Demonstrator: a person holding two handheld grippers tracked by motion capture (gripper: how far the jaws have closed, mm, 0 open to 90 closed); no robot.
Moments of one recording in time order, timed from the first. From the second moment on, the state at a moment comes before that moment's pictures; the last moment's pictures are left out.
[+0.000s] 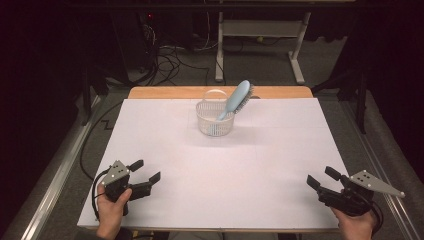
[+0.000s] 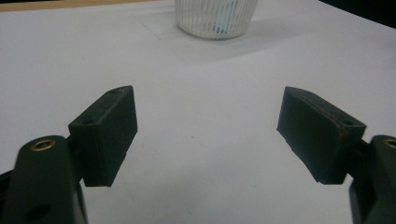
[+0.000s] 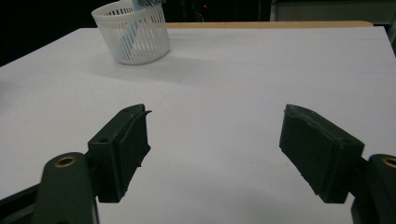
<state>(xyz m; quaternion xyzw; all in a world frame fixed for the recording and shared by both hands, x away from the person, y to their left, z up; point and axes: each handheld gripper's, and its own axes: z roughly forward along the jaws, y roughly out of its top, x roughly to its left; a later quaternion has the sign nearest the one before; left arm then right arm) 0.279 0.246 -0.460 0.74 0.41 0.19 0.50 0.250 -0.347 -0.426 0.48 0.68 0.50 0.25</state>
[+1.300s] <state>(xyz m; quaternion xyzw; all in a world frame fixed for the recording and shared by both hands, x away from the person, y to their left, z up) 0.280 0.247 -0.461 0.74 0.42 0.19 0.50 0.242 -0.353 -0.450 0.48 0.67 0.51 0.25</state>
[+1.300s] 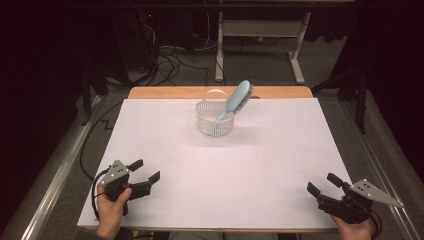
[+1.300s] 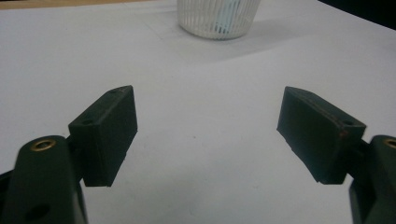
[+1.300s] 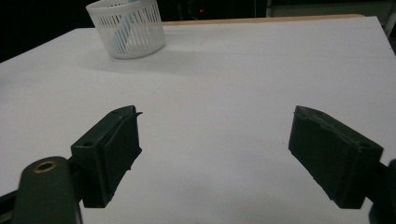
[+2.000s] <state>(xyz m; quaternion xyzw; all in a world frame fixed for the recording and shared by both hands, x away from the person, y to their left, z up) 0.280 0.248 -0.461 0.74 0.42 0.19 0.50 0.248 -0.353 -0.457 0.47 0.68 0.50 0.24</state>
